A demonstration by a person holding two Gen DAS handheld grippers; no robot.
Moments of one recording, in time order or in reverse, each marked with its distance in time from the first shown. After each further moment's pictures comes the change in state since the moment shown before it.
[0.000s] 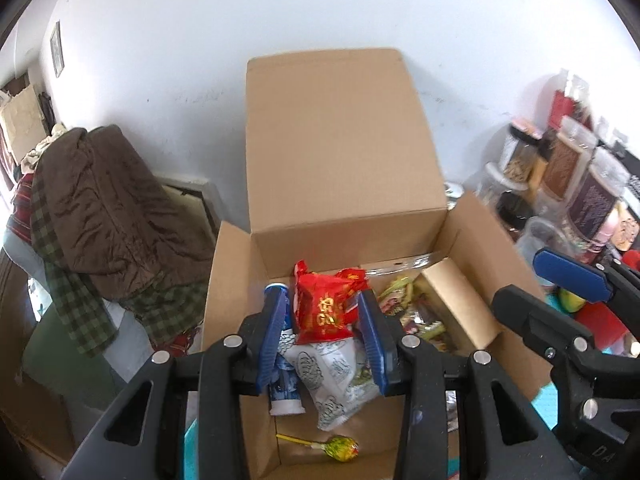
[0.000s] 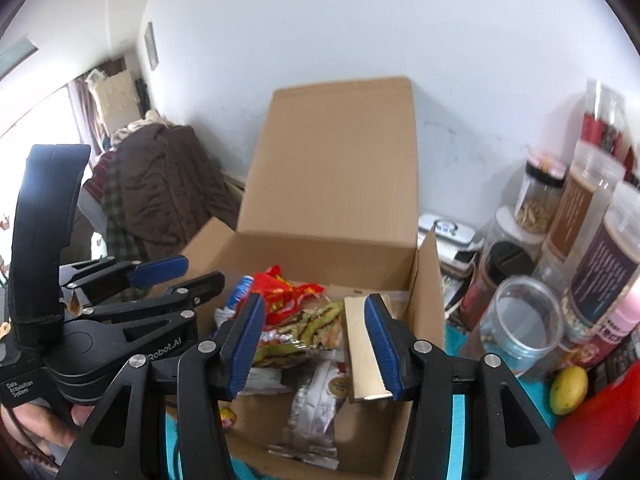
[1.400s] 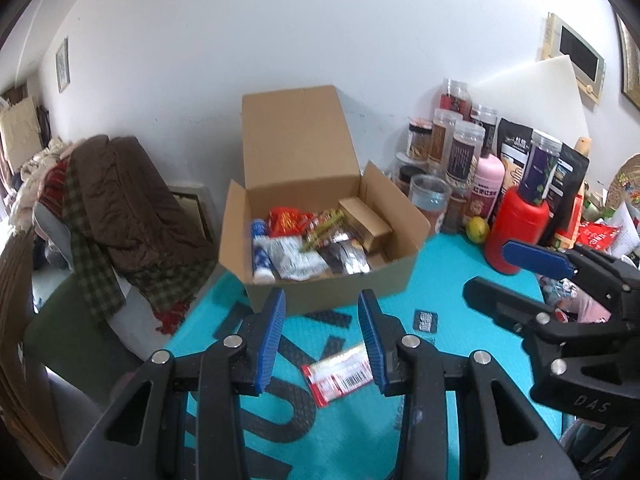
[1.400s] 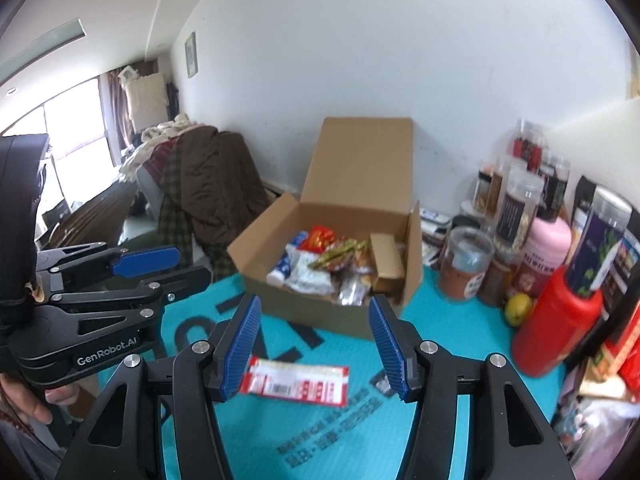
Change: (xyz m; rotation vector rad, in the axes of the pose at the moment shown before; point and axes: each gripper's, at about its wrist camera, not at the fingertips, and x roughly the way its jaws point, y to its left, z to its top) left arm -0.184 -0.020 -0.138 0.029 -0.094 -0.095; right arm -0.175 0.063 -0.107 -0.075 -0.072 0.008
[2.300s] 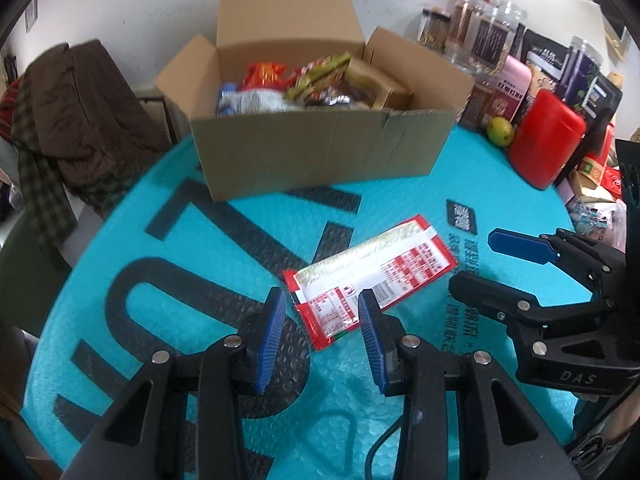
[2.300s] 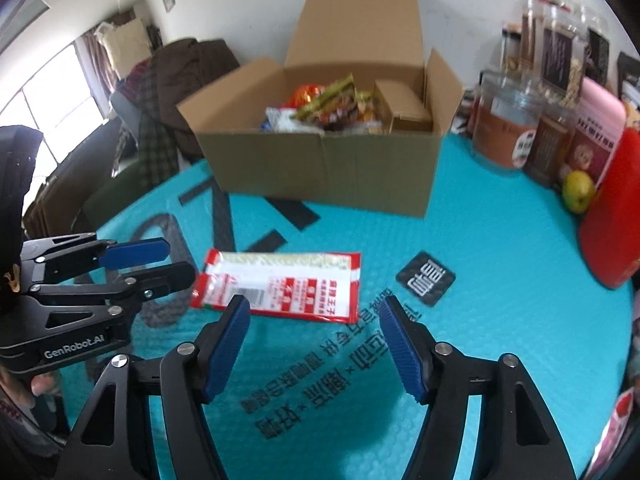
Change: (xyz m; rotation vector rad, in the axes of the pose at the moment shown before) left arm 0.116 0.014 -0.085 -0.039 0.299 -0.091; right arm 0.111 -0.023 -0.098 0.072 0.309 0.043
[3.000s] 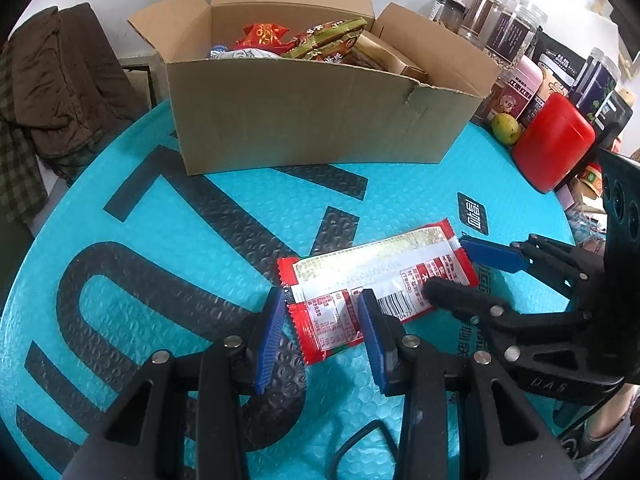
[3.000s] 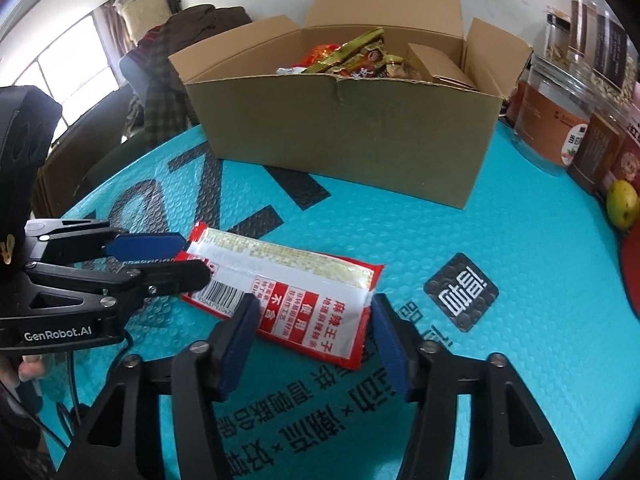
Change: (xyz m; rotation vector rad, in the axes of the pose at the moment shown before) left arm 0.034 0.012 0.001 -0.049 0.053 -0.085; right arm 0.042 -0.003 0.002 -0.082 0.064 0.048
